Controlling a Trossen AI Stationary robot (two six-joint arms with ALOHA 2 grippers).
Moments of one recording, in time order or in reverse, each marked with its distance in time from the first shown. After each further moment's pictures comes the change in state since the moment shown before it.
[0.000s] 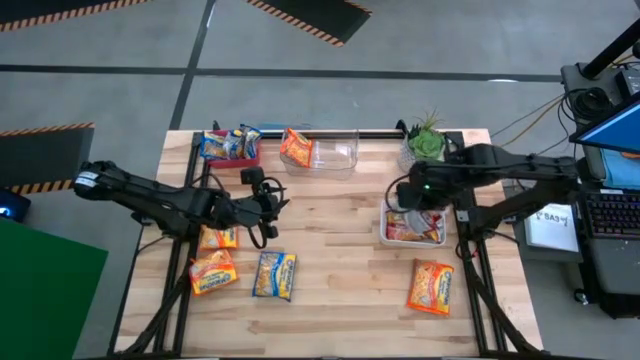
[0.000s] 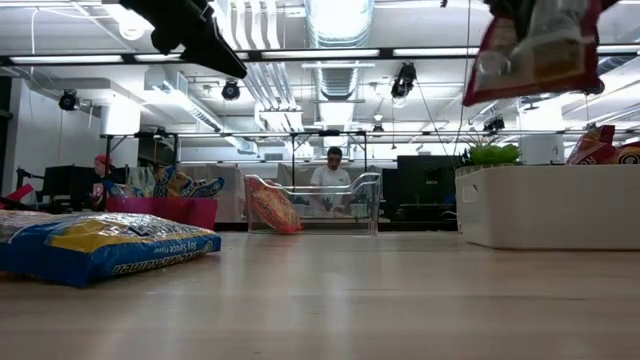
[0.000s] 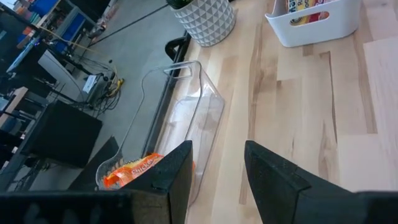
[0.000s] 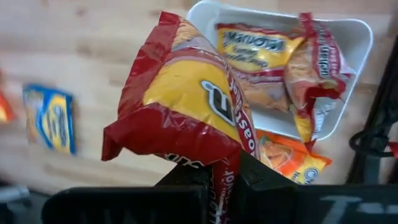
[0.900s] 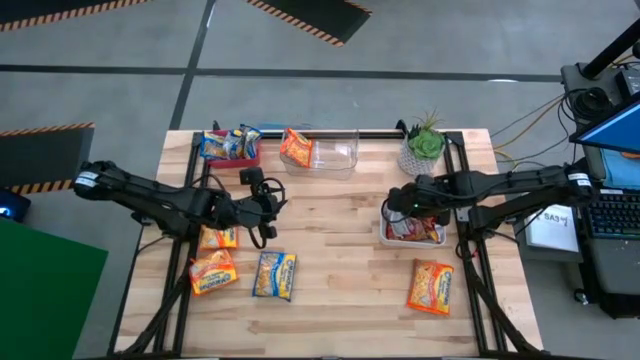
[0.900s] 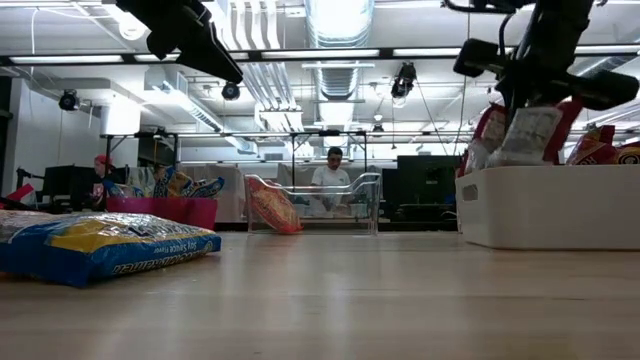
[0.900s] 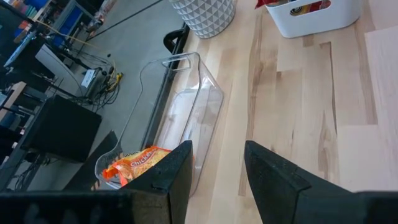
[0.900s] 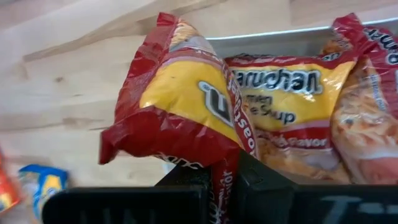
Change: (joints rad) left arm 0.000 0.000 0.000 -0.038 0.000 -0.020; right arm -0.005 -0.116 -0.548 0.507 0.139 0.197
